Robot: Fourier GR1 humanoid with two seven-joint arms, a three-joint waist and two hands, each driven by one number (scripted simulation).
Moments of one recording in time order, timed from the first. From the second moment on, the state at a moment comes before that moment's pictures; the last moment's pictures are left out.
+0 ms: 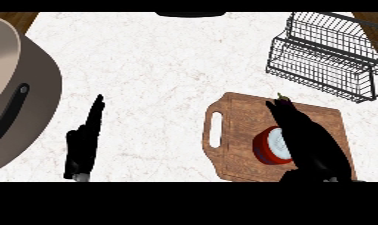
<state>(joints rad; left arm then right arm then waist) 0.07 0.18 -0.17 -1.43 0.02 0.28 0.02 -0.18 -0.54 0.55 -2.00 0.47 0.35 1.05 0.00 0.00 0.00</state>
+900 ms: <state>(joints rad) 0.08 0.16 -0.14 -1.42 0.00 0.27 -0.02 -0.14 -0.43 0.50 -1.83 0.53 0.41 0.98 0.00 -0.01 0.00</state>
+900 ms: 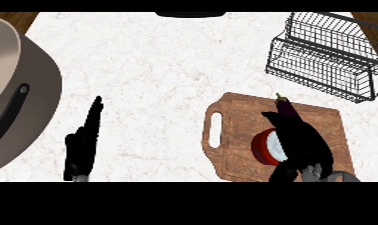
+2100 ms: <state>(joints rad) 0.11 0.14 -0.10 -1.45 -0.01 0.24 0.00 0.02 -0.72 0.13 -1.65 0.59 0.22 0.35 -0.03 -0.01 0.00</state>
